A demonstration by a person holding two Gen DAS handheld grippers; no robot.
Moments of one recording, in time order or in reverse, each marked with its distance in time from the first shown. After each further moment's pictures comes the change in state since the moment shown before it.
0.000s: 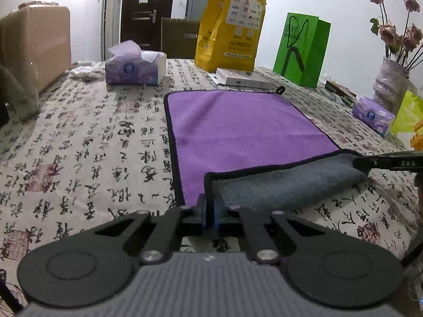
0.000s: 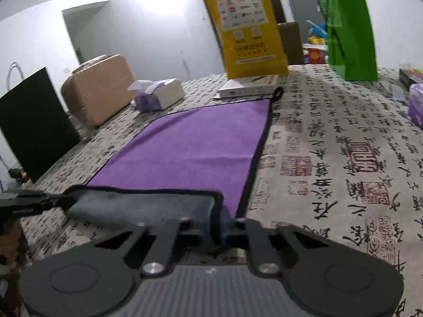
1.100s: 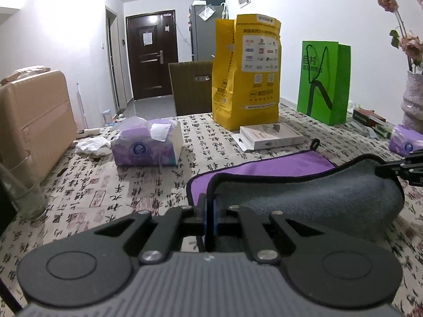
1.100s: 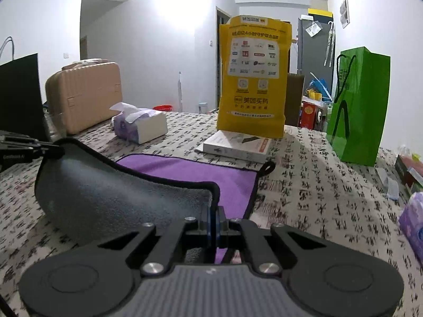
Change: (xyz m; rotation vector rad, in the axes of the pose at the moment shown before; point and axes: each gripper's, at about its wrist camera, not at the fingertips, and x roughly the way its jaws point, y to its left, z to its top) left arm 0.060 0.010 0.108 0.119 -0.156 0.114; right arm 0.040 0.009 0.078 -0.234 -0.133 -0.168
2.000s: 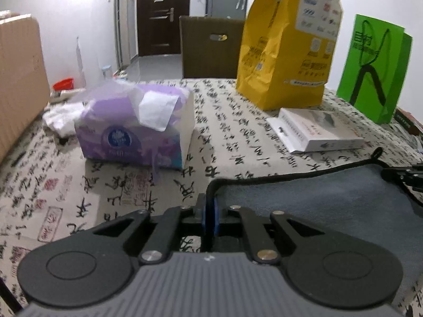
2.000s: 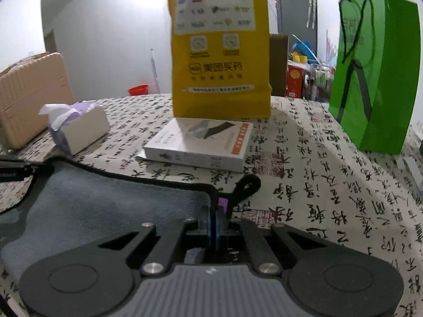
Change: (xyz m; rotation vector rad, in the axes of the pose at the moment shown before) left arm 0.167 0.041 0.032 -0.111 0.193 -0.003; right arm 0.156 -0.057 0.044 0.133 0.138 -0.049
